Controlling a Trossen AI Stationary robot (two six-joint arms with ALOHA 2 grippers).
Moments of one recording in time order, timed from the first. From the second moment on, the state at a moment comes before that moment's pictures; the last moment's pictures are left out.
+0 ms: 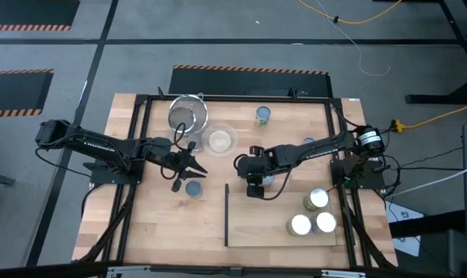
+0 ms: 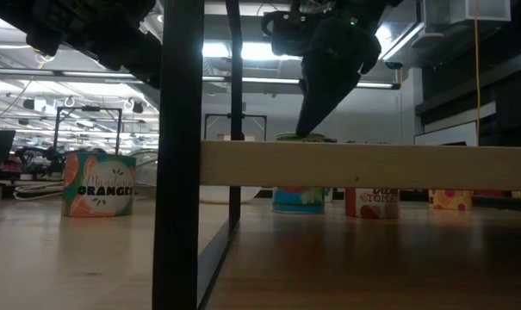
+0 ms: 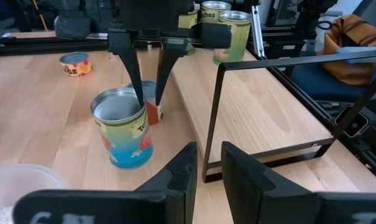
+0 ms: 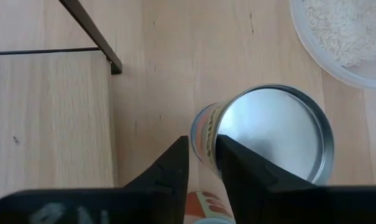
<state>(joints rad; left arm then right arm) -0.05 0.98 0.42 0.27 0.18 0.00 0.15 1.81 1.34 -0.69 0.15 0.15</state>
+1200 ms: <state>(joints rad) -0.05 0.98 0.42 0.27 0.18 -0.02 0.18 1.82 1.59 -0.90 0.13 0.10</state>
